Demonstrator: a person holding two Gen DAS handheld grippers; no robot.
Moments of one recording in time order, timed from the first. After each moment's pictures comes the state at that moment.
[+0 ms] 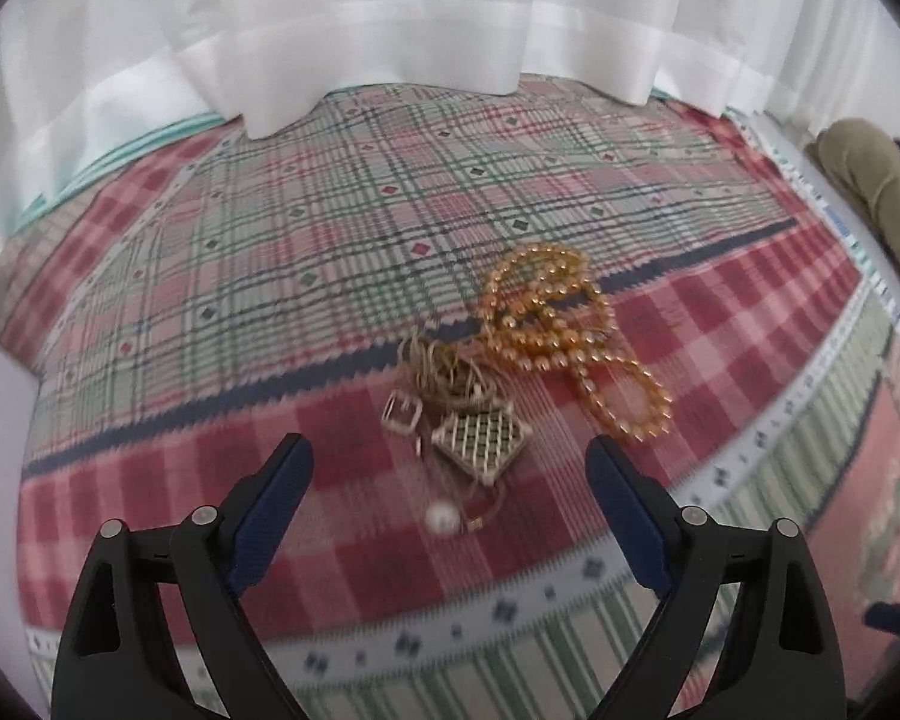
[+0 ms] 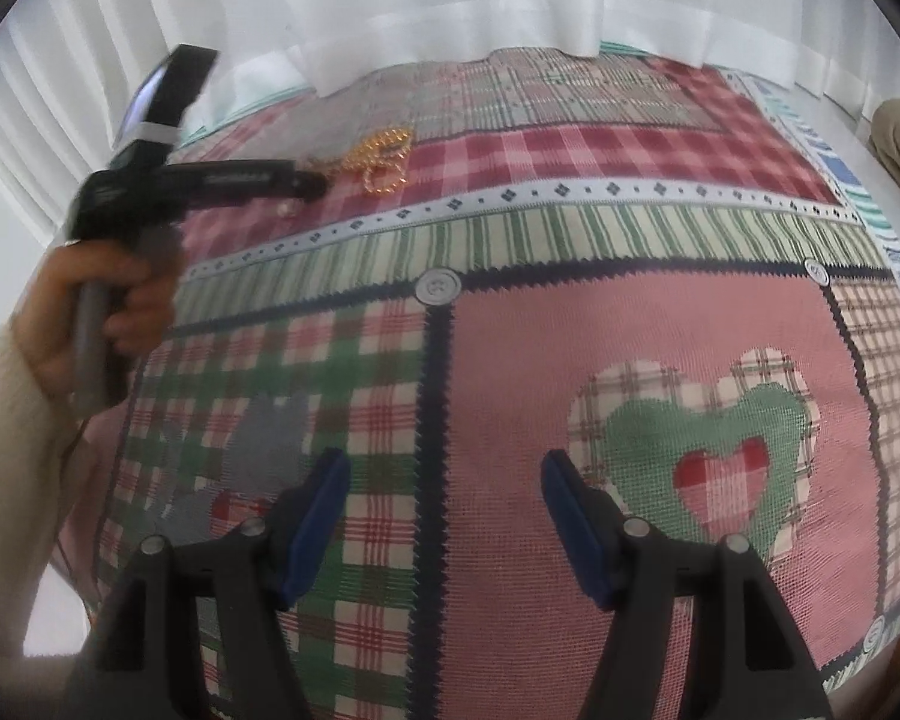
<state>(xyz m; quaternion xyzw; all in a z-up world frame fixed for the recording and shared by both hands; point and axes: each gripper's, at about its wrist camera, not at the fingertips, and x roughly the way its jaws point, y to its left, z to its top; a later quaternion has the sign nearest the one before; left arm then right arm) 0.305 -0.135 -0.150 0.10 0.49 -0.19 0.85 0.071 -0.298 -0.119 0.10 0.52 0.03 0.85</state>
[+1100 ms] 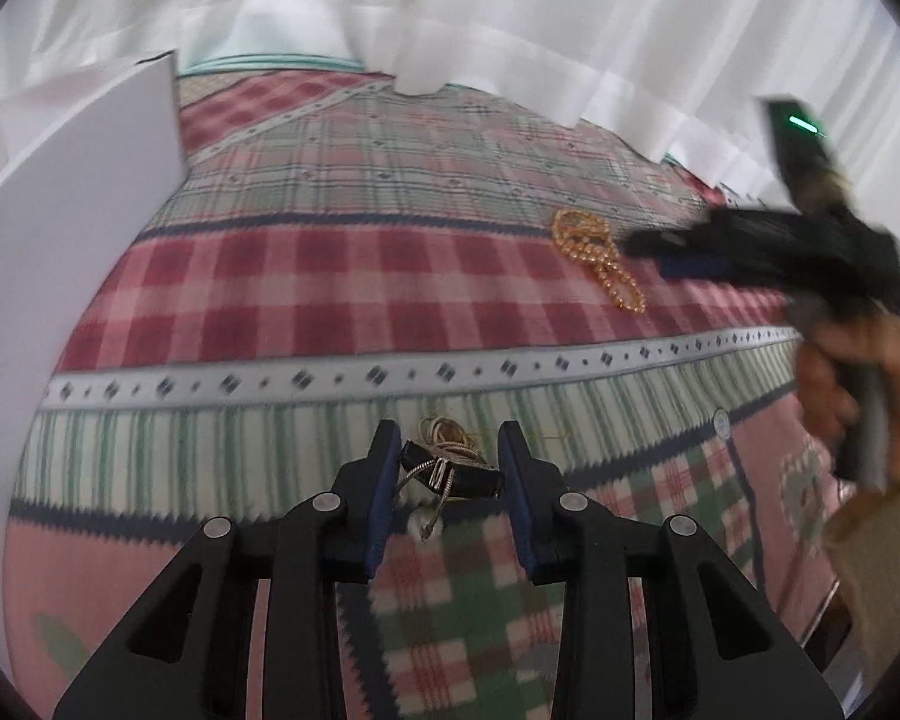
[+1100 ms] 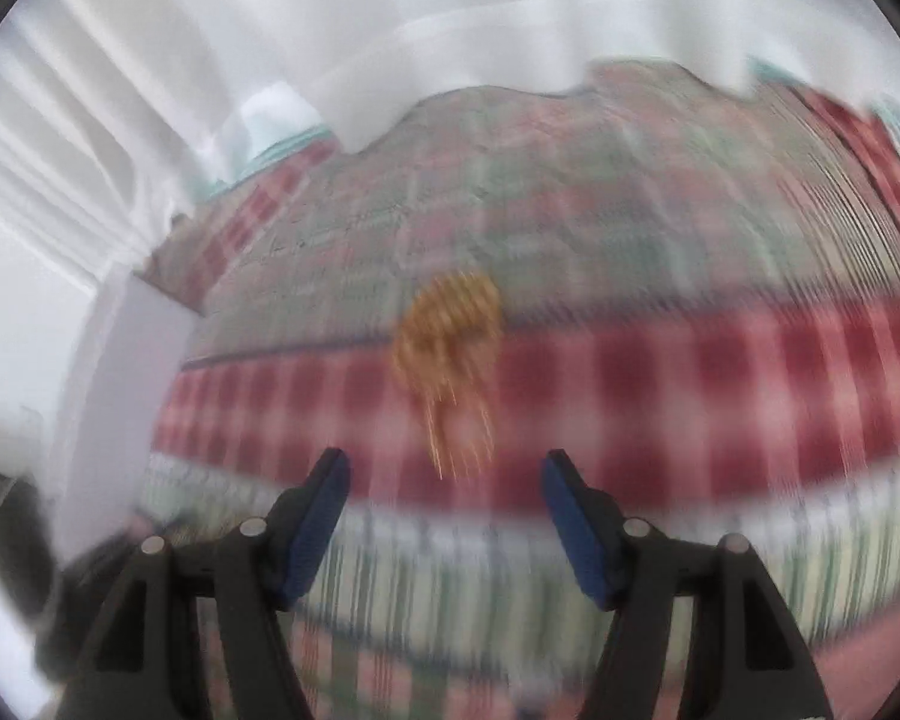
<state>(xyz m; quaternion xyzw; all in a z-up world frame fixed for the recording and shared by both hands) 0.204 -0.008 -0.121 -0.06 0.49 -0.17 0.85 0.298 -0.275 -0.120 0.14 0.55 0.12 0.82</state>
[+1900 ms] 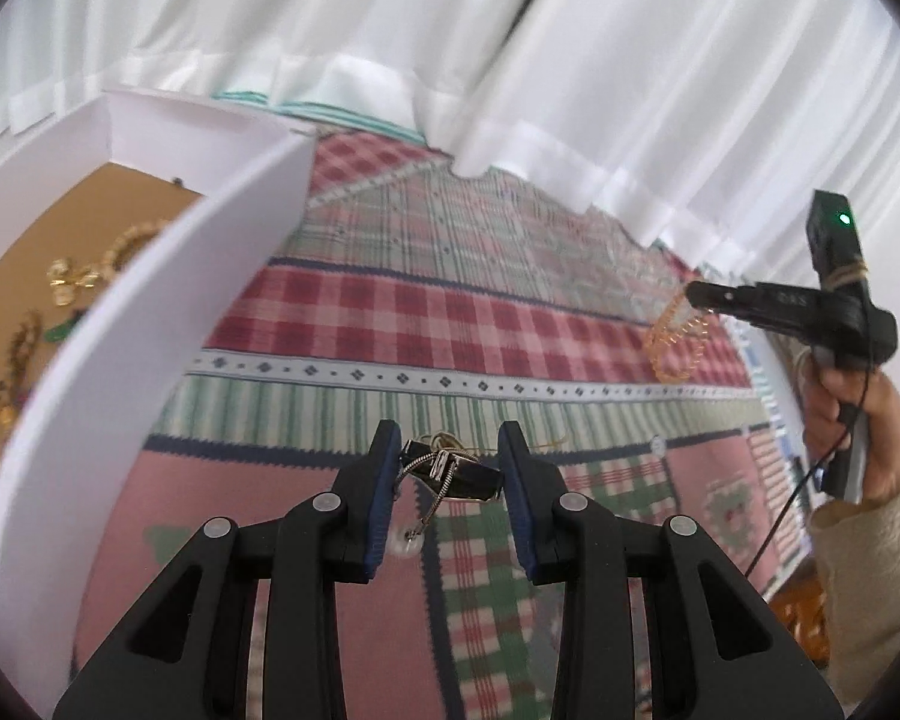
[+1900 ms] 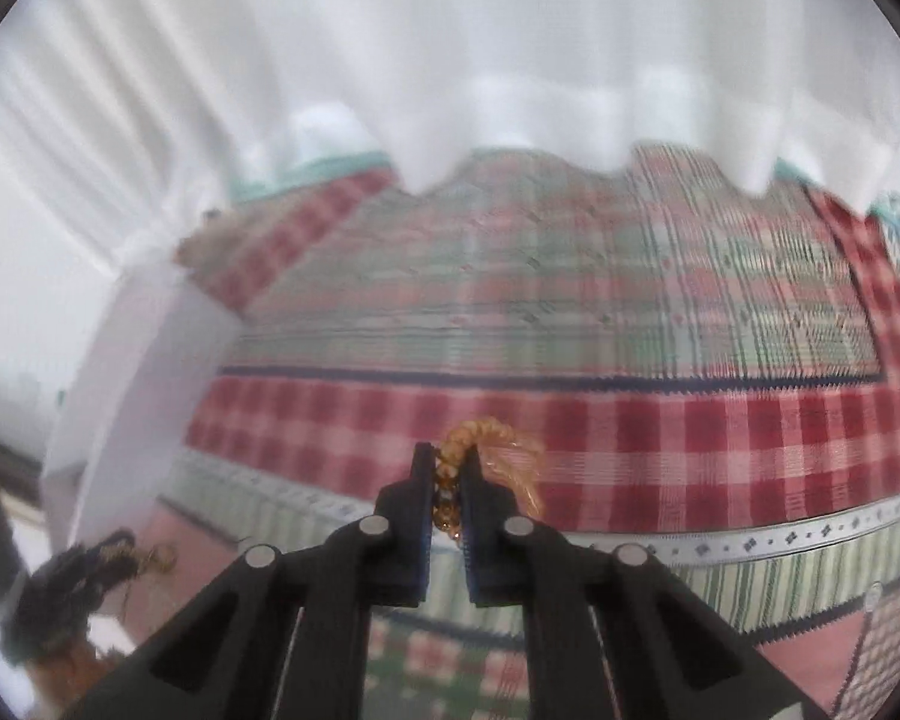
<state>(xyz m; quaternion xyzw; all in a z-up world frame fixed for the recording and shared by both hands) 0.149 0.082 -0.033 -0.13 0.46 -0.15 0.87 0.266 -0.258 -0.034 0.11 0.51 0.14 0.84</state>
